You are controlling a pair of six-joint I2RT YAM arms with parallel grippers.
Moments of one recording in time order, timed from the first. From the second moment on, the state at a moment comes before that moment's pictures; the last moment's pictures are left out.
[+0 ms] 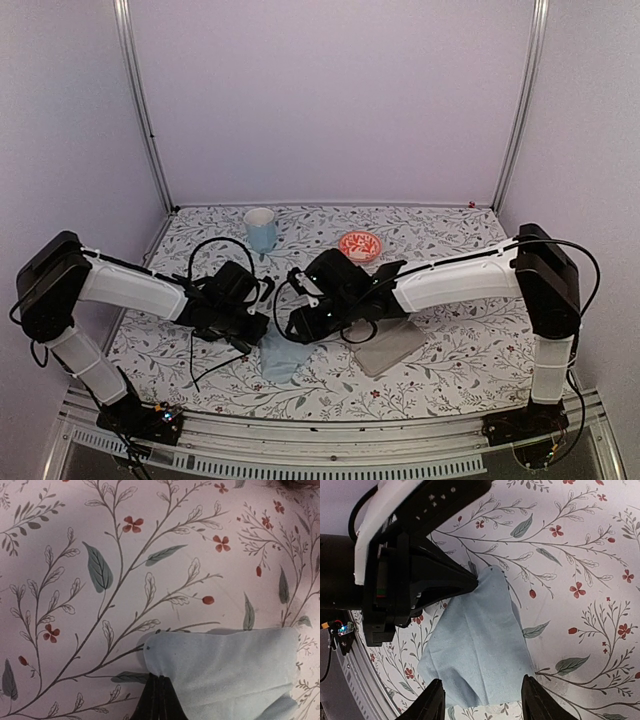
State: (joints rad) left arm -0.77 1.61 0.70 -0.10 -0.04 -0.30; right arm 1.10 1.99 1.35 -0.20 -0.12 0.51
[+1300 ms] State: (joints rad) left arm -0.74 1.58 0.66 -0.08 0.02 -0.30; right arm 1.12 2.13 1.48 -0.44 0.01 0.51
